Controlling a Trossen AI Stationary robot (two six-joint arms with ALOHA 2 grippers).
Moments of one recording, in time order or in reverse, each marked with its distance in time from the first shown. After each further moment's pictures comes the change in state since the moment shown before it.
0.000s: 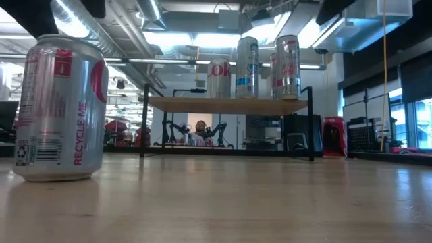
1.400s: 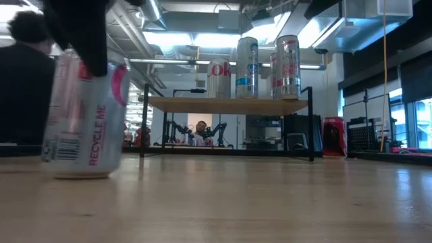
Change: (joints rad) left arm 0.109 0.077 -0.002 -0.027 0.073 0.547; right arm 0.000 0.001 0.000 0.067 0.080 -0.074
